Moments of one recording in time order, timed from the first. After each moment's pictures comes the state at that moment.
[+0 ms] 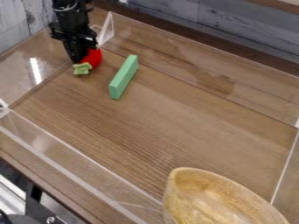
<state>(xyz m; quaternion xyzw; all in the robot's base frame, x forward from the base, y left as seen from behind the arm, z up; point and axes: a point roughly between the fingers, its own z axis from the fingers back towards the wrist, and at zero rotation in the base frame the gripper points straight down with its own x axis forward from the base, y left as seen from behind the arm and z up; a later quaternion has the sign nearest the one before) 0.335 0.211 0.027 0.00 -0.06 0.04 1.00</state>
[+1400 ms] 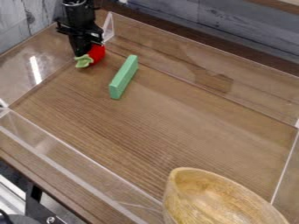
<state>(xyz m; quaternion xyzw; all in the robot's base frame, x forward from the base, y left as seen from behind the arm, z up) 0.351 0.209 0.019 0.01 -0.04 0.04 1.00</state>
